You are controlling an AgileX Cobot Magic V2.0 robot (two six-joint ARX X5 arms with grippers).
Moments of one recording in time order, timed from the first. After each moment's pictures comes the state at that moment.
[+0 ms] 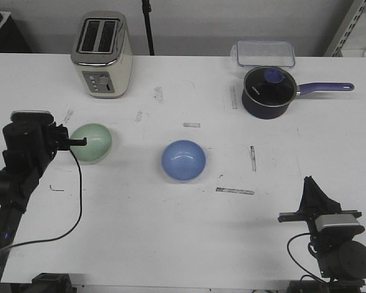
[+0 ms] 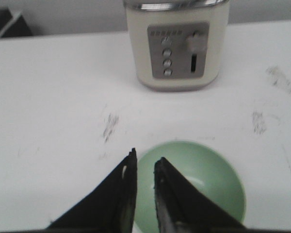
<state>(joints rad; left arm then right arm) -0.01 1.14 1.19 -0.44 -0.13 0.03 0.02 0.24 0.43 -0.16 -0.07 0.10</state>
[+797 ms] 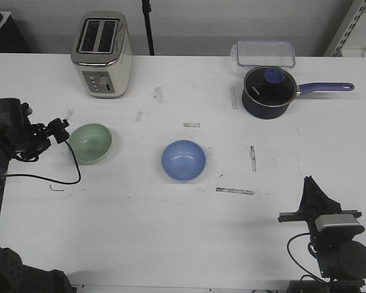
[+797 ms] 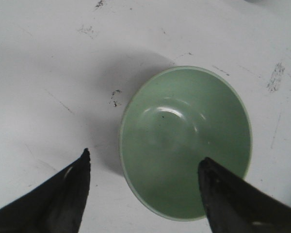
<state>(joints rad) 0.26 1.54 1.46 -0.82 0.27 -0.26 0.02 0.24 0.43 -0.16 -0.07 0.10</state>
